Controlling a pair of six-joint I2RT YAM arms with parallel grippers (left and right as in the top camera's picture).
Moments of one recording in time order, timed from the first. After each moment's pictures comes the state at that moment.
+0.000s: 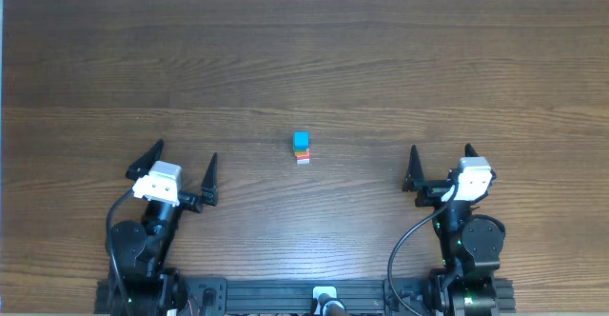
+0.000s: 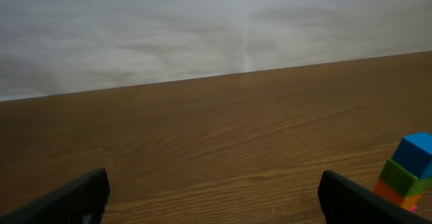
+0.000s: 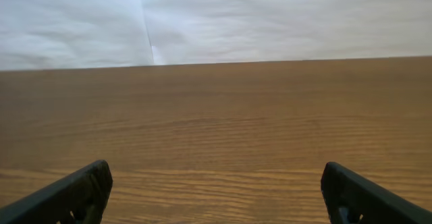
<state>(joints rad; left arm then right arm) -0.03 0.01 0.02 -0.07 0.21 0.03 0.04 0.02 0.01 -0.07 -0.01 0.06</state>
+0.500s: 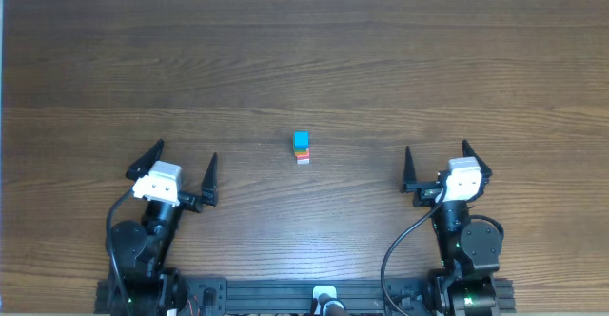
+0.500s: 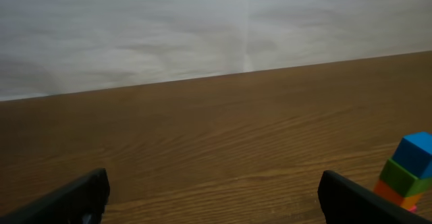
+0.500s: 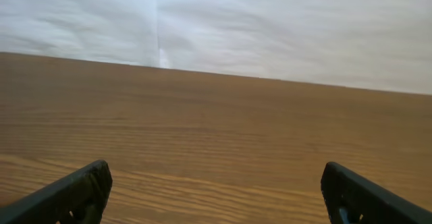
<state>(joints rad) -0.03 0.01 0.02 -0.07 0.21 0.03 0.08 0.02 0.01 -0.04 -0.01 -0.06</state>
